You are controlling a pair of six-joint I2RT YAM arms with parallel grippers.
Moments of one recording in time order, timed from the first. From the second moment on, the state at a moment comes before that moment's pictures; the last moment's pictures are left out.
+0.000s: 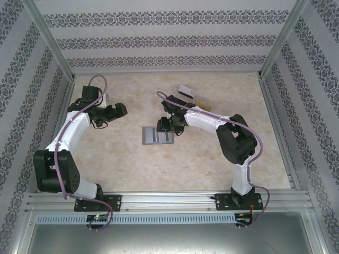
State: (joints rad) left arm 0.03 1.46 1.14 -0.73 0.35 -0.37; right arm 0.67 1.99 1.43 -0.59 -0.21 0.65
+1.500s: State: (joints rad) left arm -0.28 1.89 1.16 -0.50 0.51 -0.61; right arm 0.62 2.02 1.34 -0.43 -0.25 0.75
